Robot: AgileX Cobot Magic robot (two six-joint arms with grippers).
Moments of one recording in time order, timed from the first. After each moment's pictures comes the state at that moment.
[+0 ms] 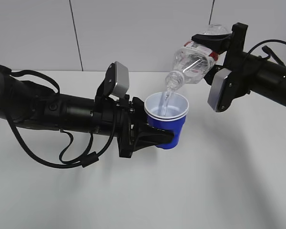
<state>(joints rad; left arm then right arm) -0.47 2.08 -1.05 1.27 -1.05 -0.70 0.05 1.93 -0.96 -0.80 -1.10 -1.20</state>
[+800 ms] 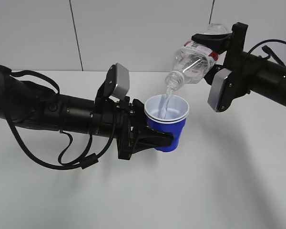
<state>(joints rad) -0.47 2.08 -1.05 1.30 -1.05 -0.72 0.05 1.93 -0.96 -0.80 -1.10 -1.21</state>
